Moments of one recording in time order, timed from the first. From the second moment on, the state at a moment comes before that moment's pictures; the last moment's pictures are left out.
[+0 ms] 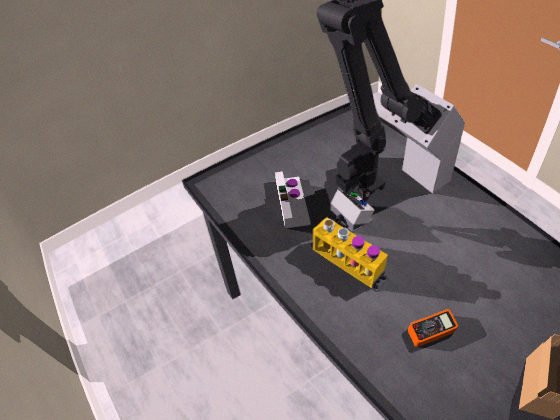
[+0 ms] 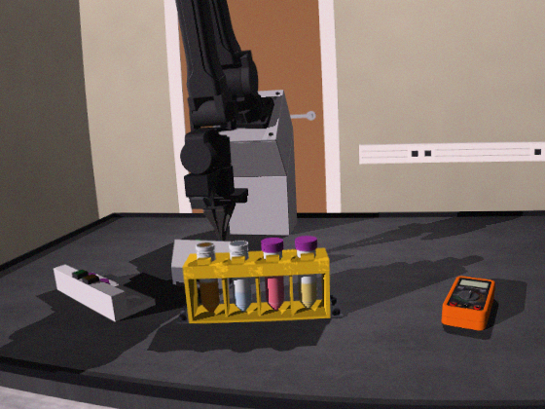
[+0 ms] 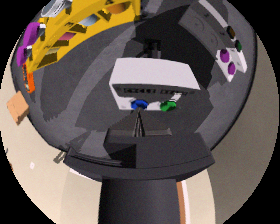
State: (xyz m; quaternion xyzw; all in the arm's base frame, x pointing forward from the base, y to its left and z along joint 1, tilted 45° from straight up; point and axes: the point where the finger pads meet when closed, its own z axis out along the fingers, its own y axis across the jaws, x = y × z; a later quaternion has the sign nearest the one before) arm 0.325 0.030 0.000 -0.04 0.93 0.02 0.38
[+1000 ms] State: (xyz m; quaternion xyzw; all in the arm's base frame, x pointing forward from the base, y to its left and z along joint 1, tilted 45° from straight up) arm 0.325 0.030 -0.002 -0.04 0.93 0.02 0.38
